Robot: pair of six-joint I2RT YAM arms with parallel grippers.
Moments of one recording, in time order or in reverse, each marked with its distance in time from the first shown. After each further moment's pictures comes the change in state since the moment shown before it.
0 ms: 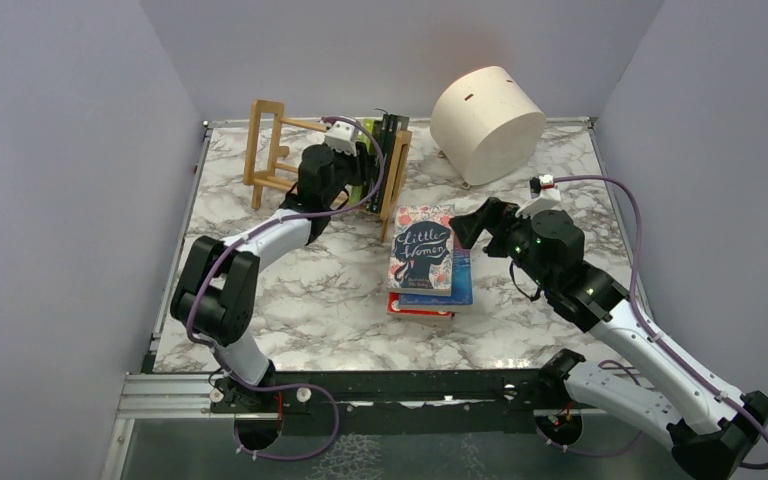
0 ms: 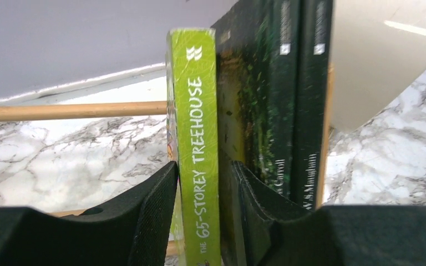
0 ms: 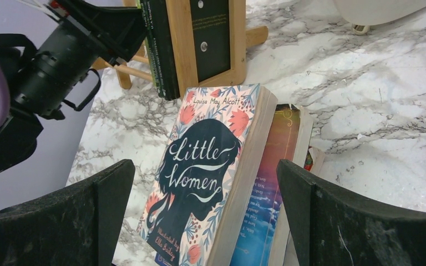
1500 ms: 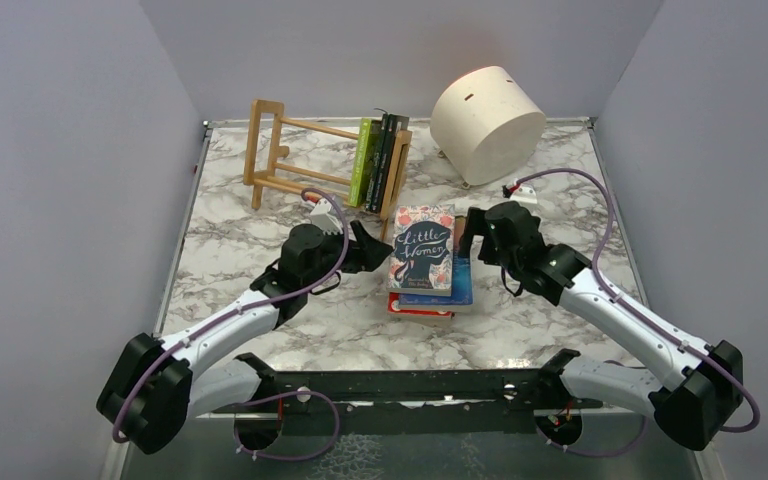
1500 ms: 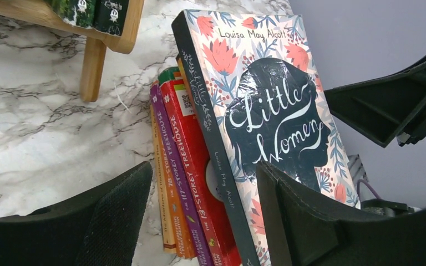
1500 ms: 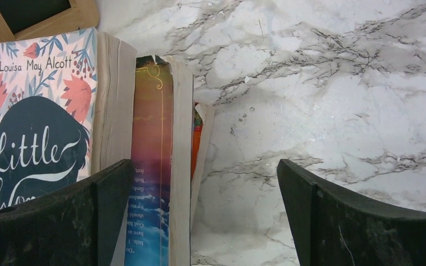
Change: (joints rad) left arm -0.203 -0.623 -0.549 -0.230 0.104 -0.572; right arm -0.001 0.237 0.050 -0.260 0.225 -0.036
